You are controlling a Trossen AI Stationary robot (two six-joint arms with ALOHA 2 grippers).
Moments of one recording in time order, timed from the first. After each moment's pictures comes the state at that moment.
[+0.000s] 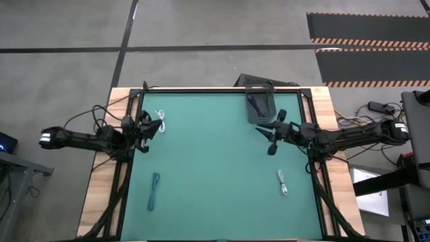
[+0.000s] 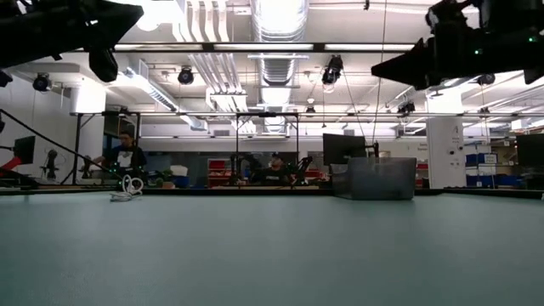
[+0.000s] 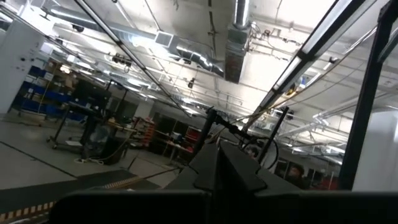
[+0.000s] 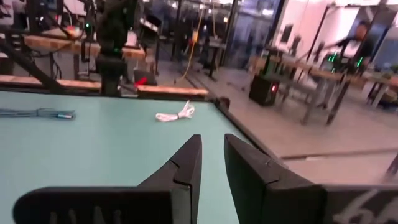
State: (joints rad) left arm -0.05 0.41 0.03 0.87 -0.33 -0.23; right arm -0.04 0.84 0.19 0.66 0.25 -0.20
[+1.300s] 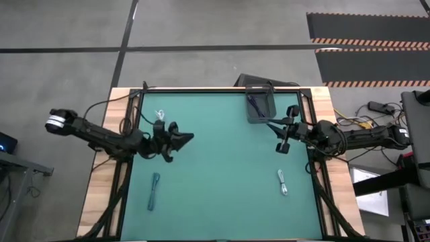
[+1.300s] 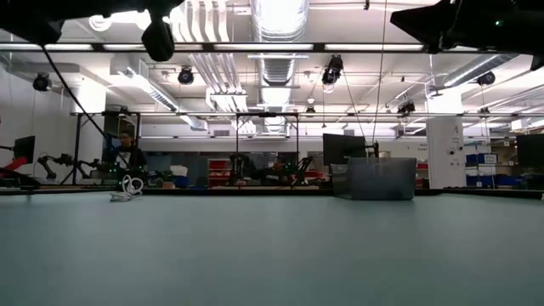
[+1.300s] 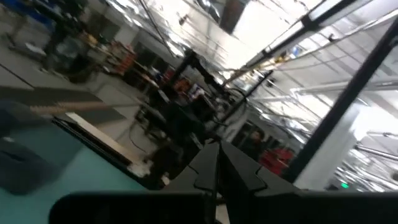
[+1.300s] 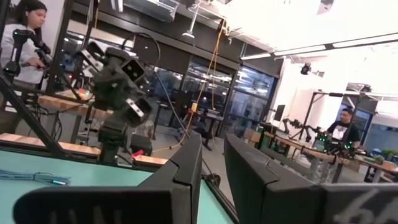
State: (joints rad) left arm -0.22 1.05 0.42 0.96 -0.38 -0.55; right arm -0.04 0.63 0.18 0.76 0.16 -0.36
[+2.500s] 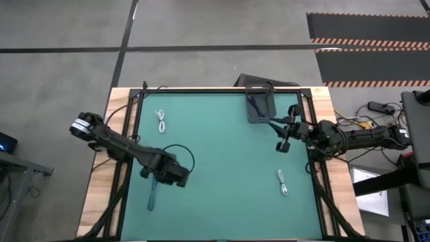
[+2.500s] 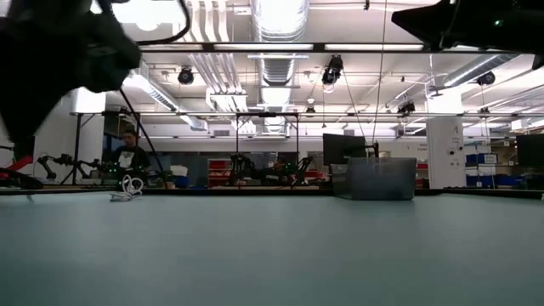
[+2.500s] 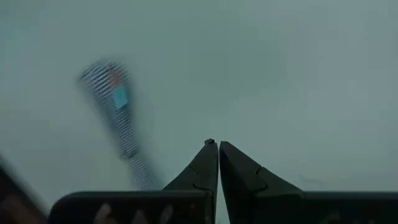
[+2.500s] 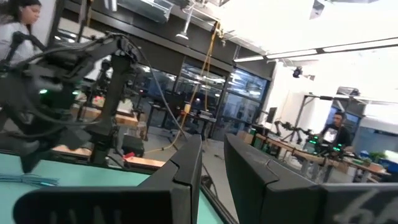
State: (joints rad) left arm -0.41 1.50 1.04 -1.01 0.14 -1.74; right arm -0.05 0.61 0.18 0.76 0.19 -0.39
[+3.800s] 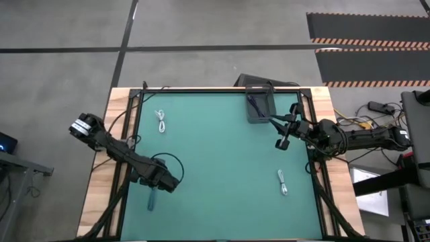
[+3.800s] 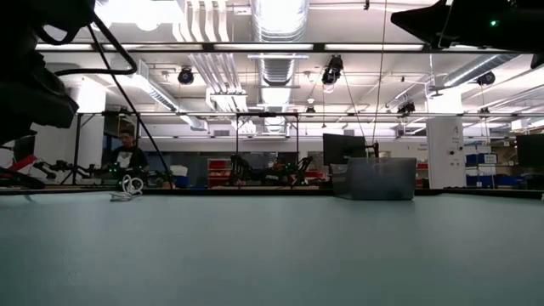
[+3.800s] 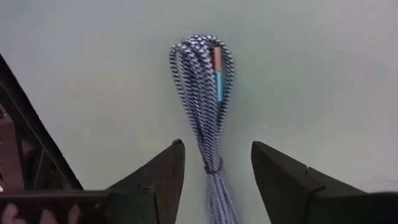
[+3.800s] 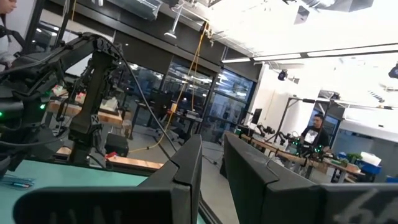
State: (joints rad) left arm -0.53 1.51 0.85 -0.97 0.18 -1.88; right arm -0.07 0.61 0.18 0.77 0.21 -0.43
